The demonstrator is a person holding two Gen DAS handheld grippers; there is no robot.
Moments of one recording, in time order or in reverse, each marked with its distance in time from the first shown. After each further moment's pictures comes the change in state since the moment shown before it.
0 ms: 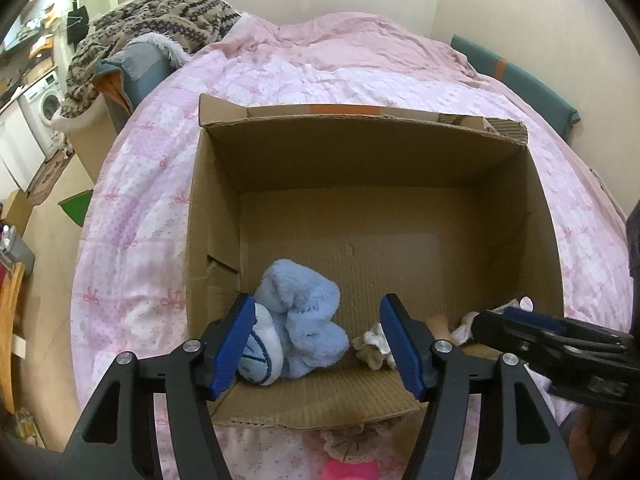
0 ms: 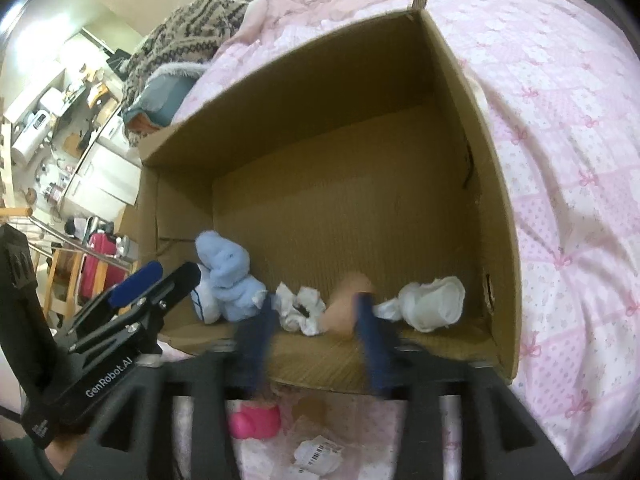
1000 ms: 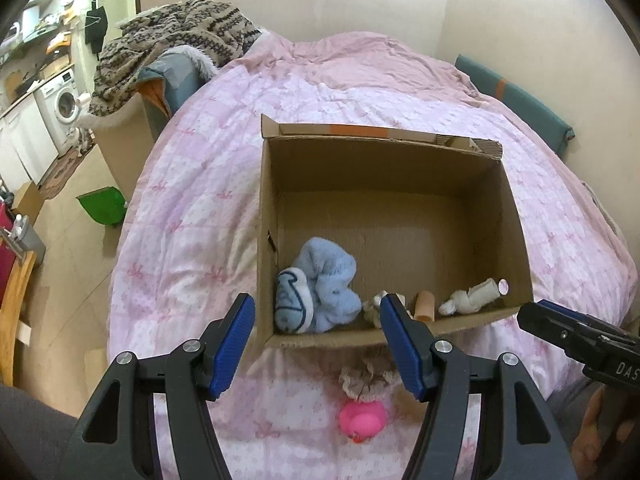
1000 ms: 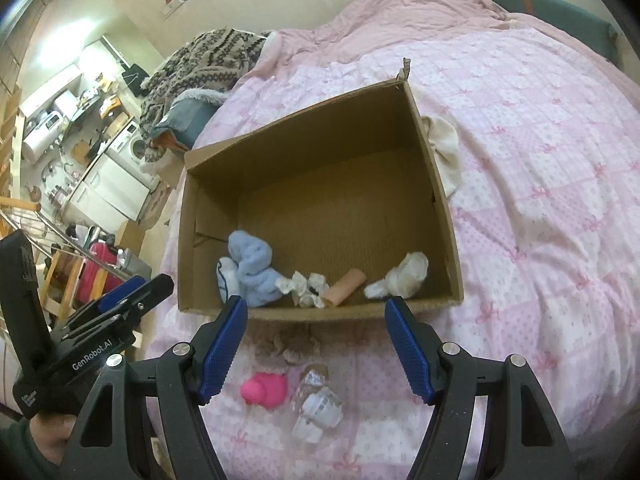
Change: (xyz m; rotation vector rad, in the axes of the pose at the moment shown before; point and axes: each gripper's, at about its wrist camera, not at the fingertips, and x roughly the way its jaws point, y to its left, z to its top) left arm -0.080 0.025 -0.032 -0.037 -0.053 0.017; right arm -0.069 0.012 -0.040 -0.053 -0.128 -0.021
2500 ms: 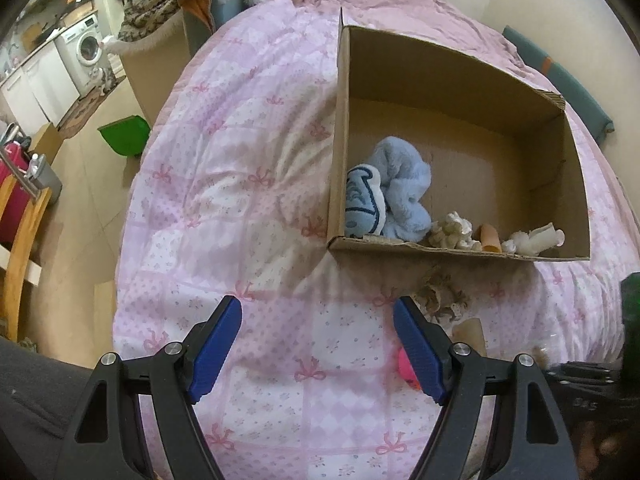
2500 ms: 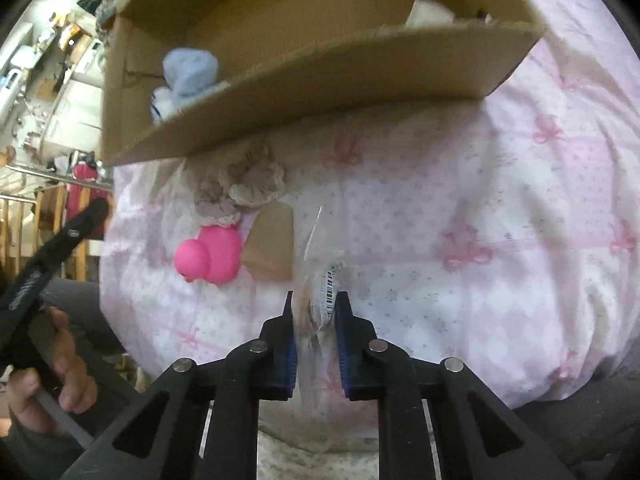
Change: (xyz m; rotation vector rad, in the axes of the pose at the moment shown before) left arm 0.037 0.046 -0.052 -0.107 0.209 0.067; right arm 0.082 -0.018 -0.074 0.048 0.472 -0.009
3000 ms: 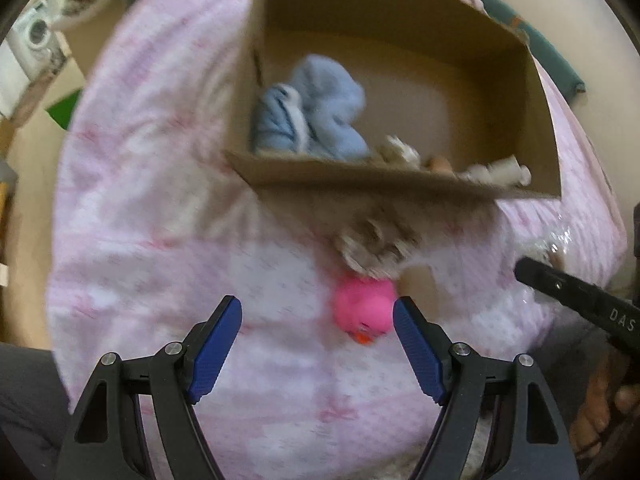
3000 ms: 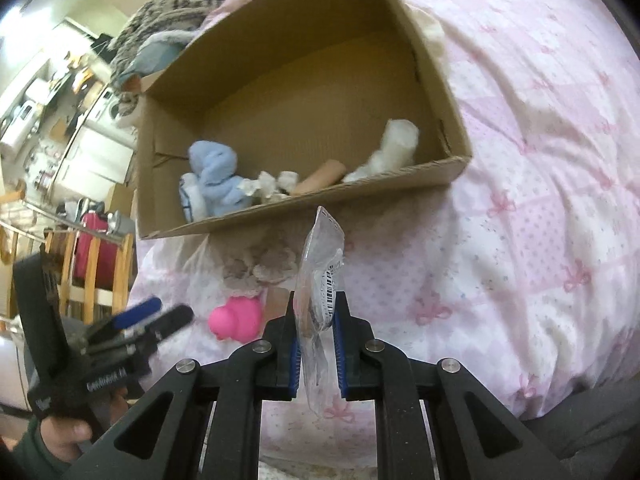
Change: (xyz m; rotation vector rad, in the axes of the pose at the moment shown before) left arm 0.025 -0.036 -0.019 0.074 0.202 -0.162; right arm -0.042 -0.002 0.013 0.042 -0.220 0.011
